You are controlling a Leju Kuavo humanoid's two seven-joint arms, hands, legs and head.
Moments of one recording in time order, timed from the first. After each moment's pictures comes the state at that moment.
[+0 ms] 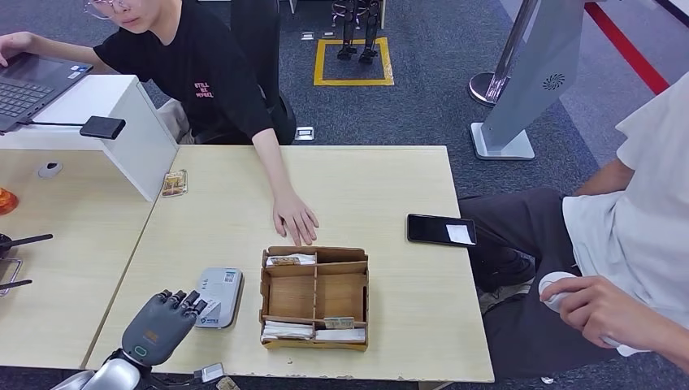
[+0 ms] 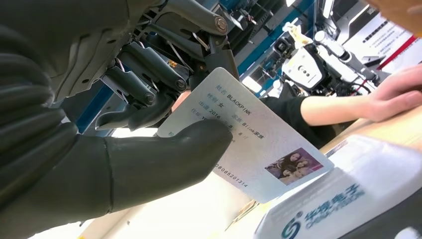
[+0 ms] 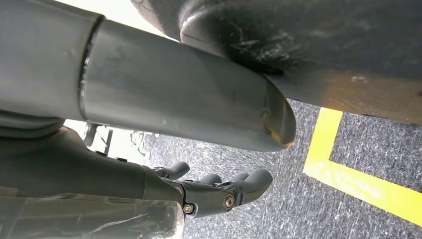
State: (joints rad) left arm -0.06 0.70 -0.77 -1.39 -1.57 0.42 0.28; right arm 0.00 0.28 -1.23 -0.25 1.57 0.04 0.10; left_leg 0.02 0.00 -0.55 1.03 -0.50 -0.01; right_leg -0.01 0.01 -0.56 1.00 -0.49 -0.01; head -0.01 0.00
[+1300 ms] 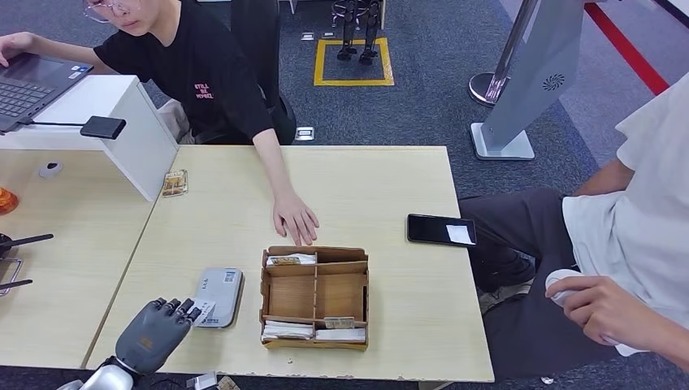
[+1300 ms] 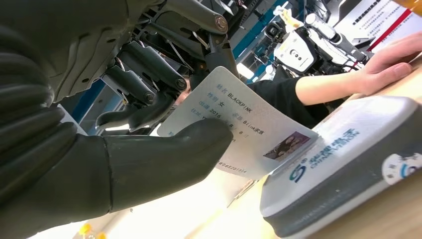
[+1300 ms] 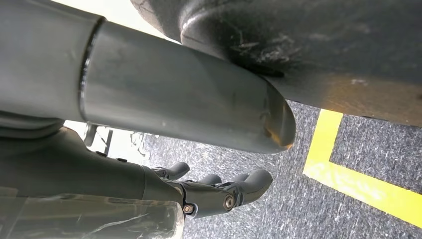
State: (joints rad) left arm 0.05 0.67 -0.62 -1.41 -1.56 0.38 0.16; right arm 0.00 0.28 -1.23 -0.25 1.57 0.04 0.10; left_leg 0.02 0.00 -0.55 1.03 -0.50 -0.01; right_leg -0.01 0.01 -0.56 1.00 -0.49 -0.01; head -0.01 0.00
